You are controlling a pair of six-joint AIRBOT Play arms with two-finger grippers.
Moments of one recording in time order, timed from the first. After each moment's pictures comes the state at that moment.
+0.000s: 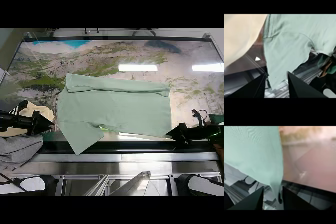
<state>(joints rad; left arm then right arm) 0.60 -1.50 0.88 0.87 -1.47 -1.14 -0.60 -1.39 0.54 -0.83 1.26 0.95</state>
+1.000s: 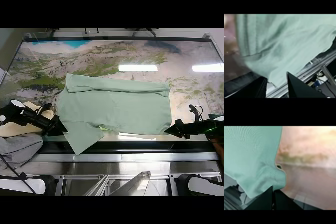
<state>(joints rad) 0.32 -1.65 0.90 0.99 -1.45 -1.22 -0.50 -1.42 0.57 -0.79 1.17 0.93</state>
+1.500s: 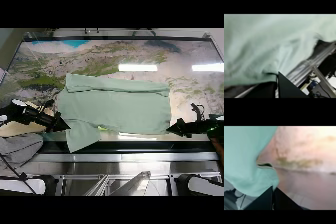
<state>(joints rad) 0.33 -1.62 0.90 0.84 -1.47 -1.12 -0.52 -1.39 0.59 -0.79 1.14 0.91</state>
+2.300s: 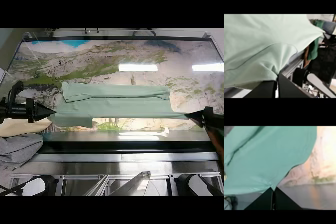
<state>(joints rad) 0.51 -1.30 0.91 0.56 -1.62 -1.02 -0.71 -0.99 0.61 -0.55 1.31 1.00</state>
